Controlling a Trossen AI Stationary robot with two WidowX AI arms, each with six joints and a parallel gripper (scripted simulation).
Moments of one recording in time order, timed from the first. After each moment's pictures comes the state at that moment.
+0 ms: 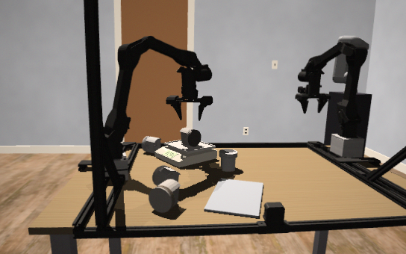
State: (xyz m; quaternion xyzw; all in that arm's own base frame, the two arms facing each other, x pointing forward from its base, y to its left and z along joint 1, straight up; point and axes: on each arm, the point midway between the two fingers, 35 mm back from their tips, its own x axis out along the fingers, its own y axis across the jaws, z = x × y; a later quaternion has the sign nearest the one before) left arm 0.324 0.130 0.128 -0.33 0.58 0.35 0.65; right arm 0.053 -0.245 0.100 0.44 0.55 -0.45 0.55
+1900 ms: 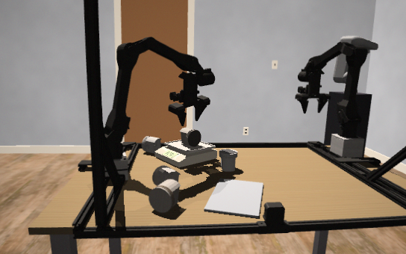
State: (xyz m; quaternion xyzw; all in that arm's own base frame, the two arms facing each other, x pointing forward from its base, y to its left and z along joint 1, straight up) left arm 0.323 0.129 0.113 -0.57 0.29 0.62 0.45; right arm 0.053 -0.245 0.100 0.44 0.55 -0.45 0.55
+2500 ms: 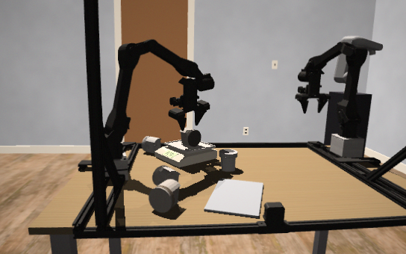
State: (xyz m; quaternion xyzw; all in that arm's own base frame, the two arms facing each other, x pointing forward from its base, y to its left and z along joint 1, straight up) left arm 0.325 0.134 0.092 -0.57 0.29 0.62 0.45; right arm 0.053 -0.245 0.100 0.44 0.55 -0.45 0.55
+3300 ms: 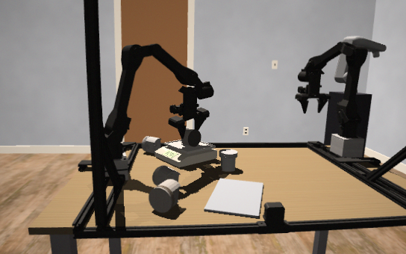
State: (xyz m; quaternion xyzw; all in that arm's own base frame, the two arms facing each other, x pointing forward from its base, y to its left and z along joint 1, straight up) left arm 0.327 0.143 0.058 -0.57 0.29 0.62 0.45; right arm 0.053 -0.245 0.100 0.44 0.55 -0.45 0.55
